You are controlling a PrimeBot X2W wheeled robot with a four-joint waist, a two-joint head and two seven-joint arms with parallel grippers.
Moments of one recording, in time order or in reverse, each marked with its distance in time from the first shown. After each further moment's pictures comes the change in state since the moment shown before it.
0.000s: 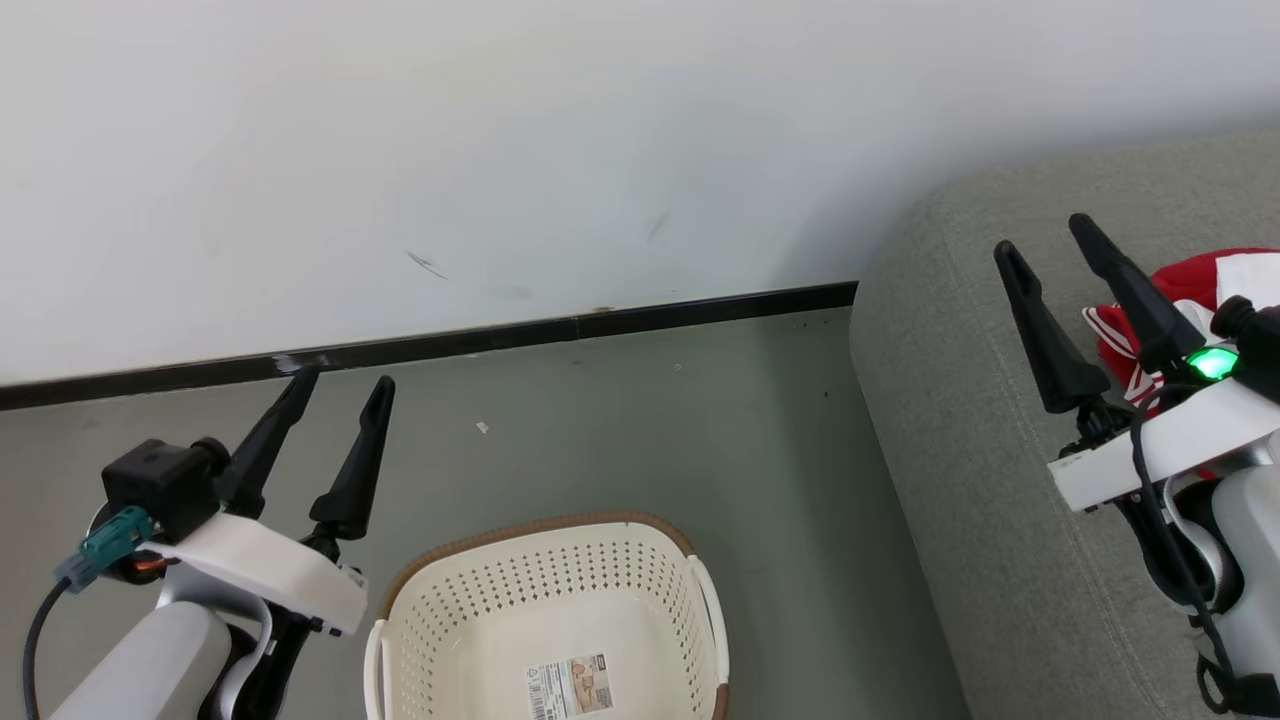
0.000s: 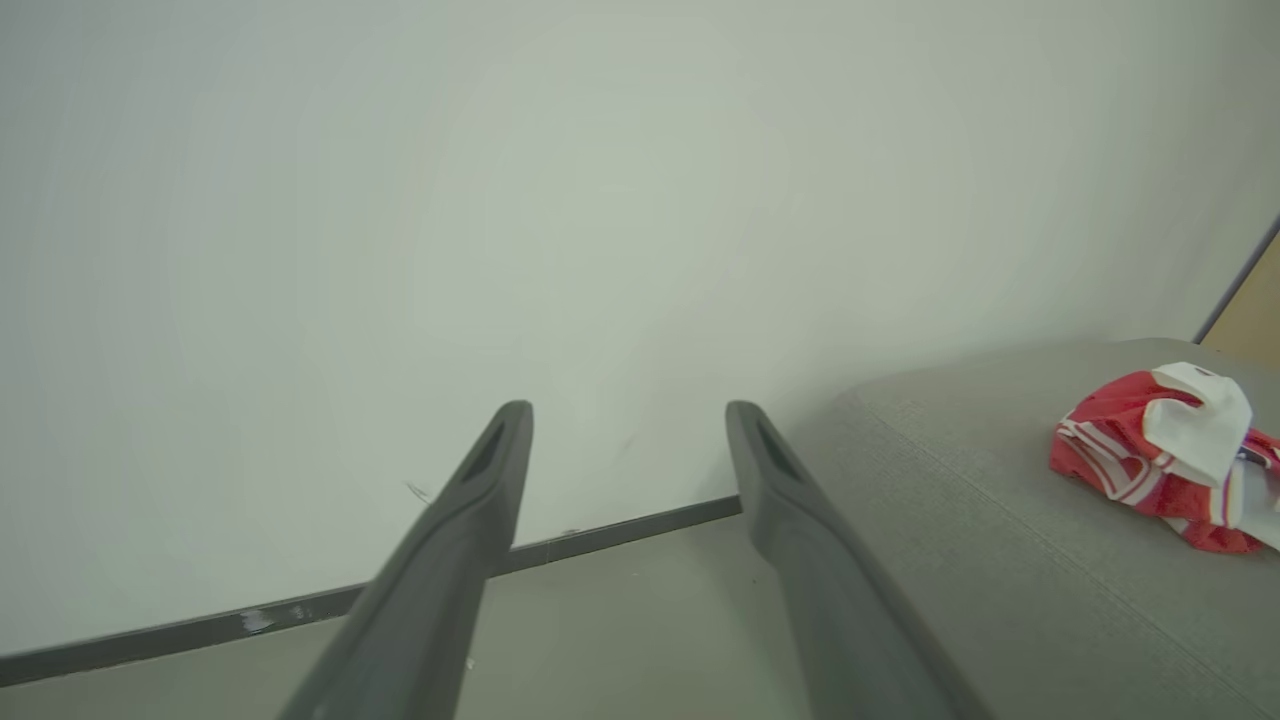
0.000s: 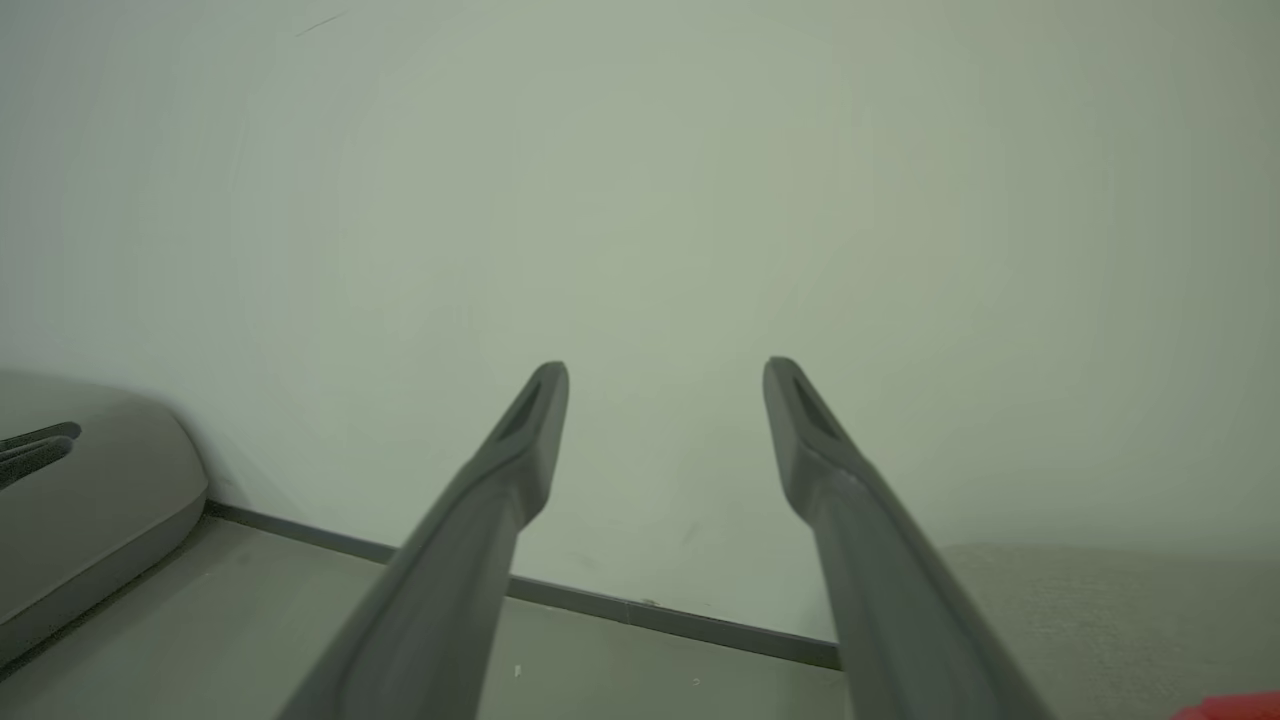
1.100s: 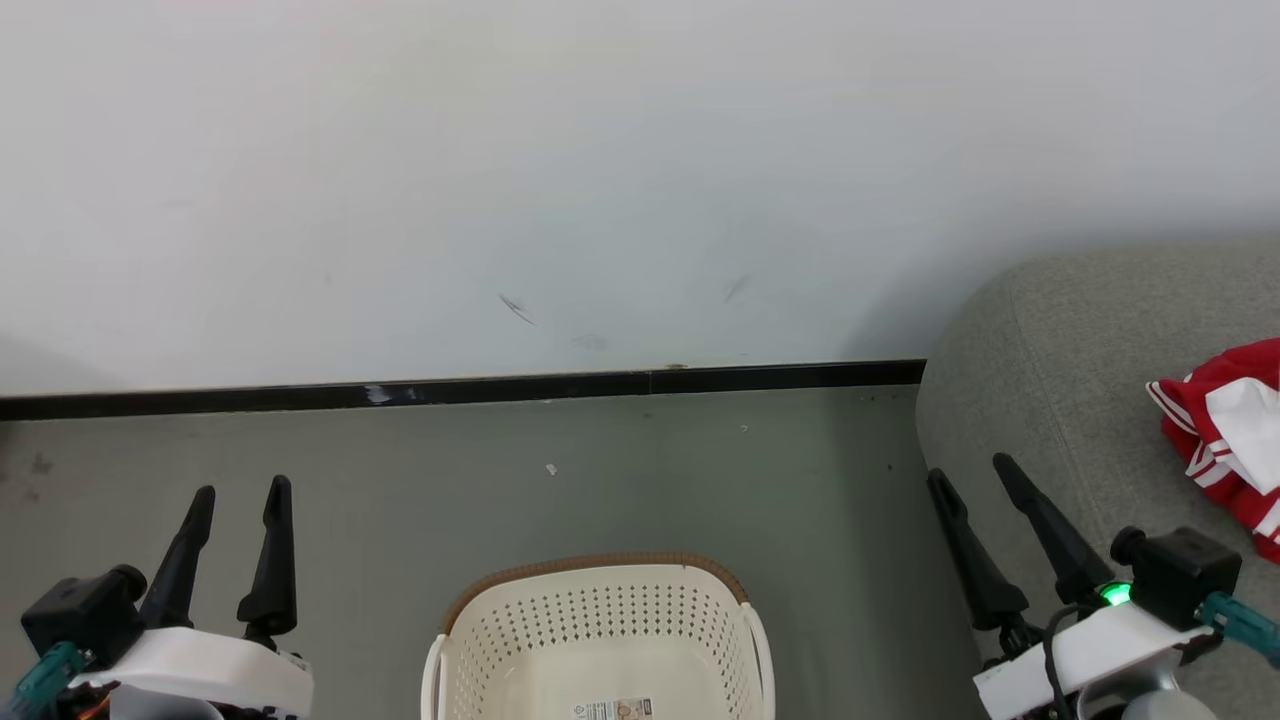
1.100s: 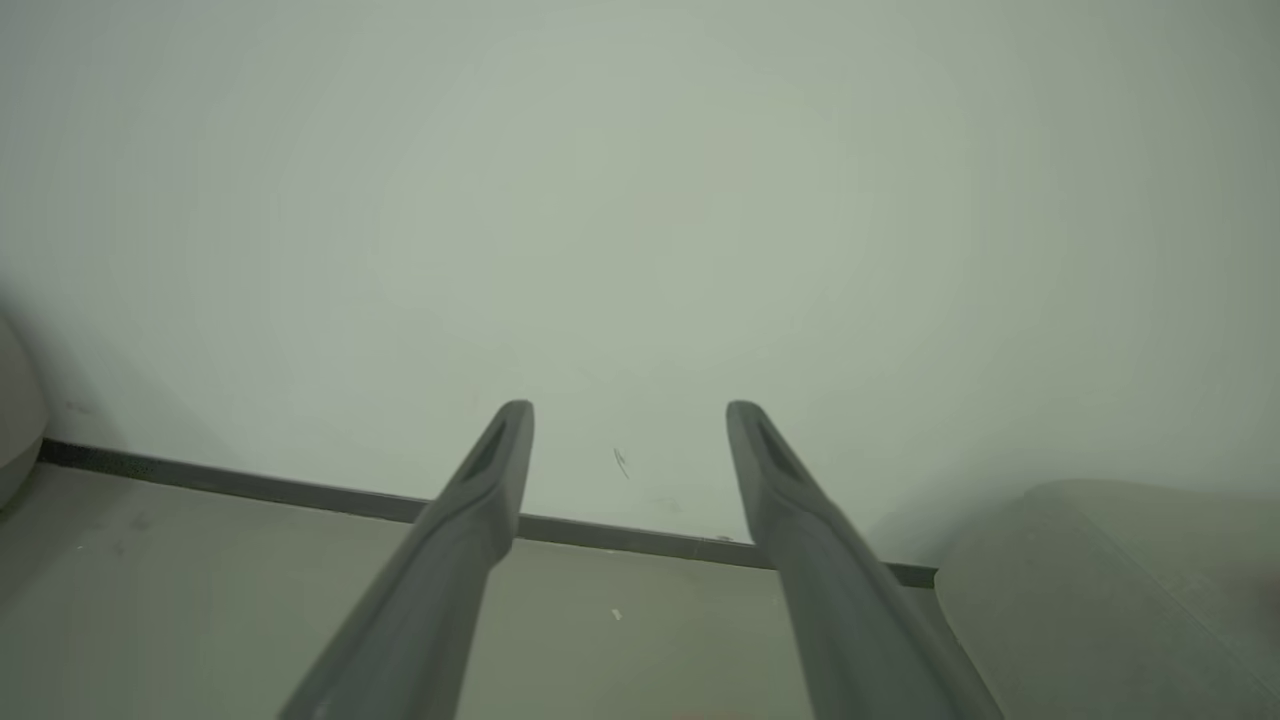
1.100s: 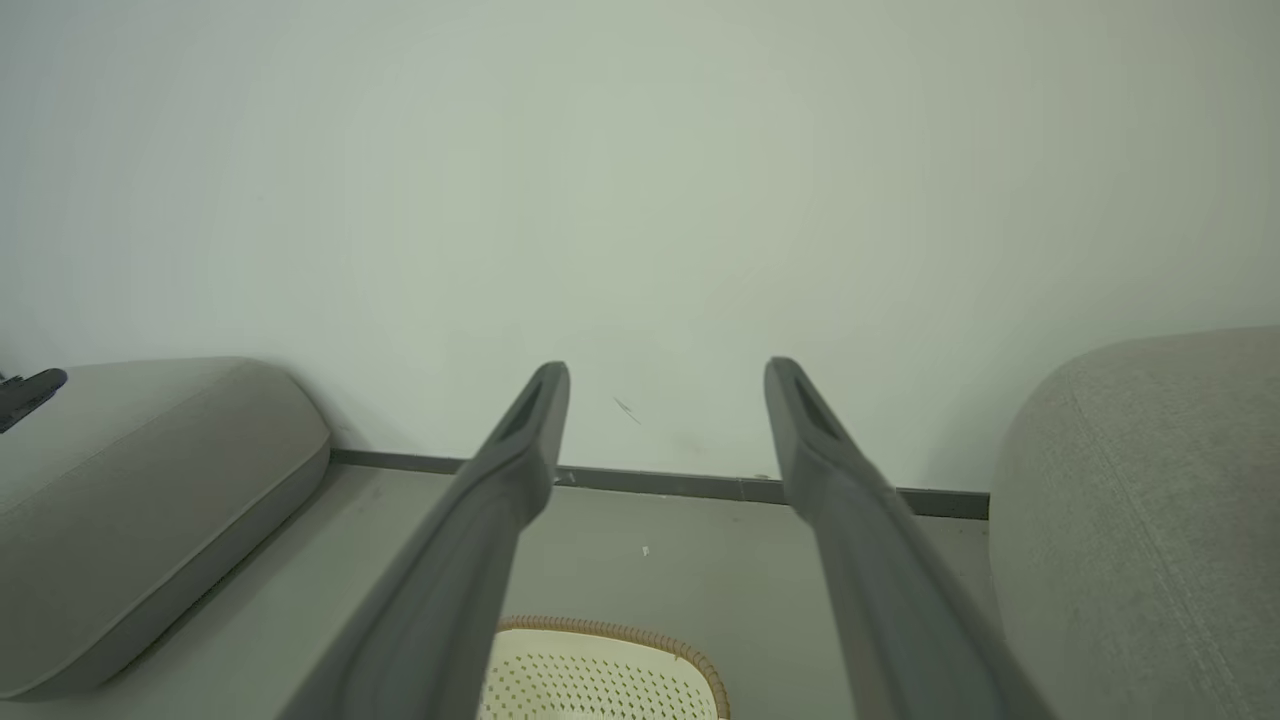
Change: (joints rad) left arm 0.272 -0.115 0.306 0.009 0.084 0.044 -0.010; right arm 0.362 0.204 -0.095 -0.045 -0.114 0.000 0.000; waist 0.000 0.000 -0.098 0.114
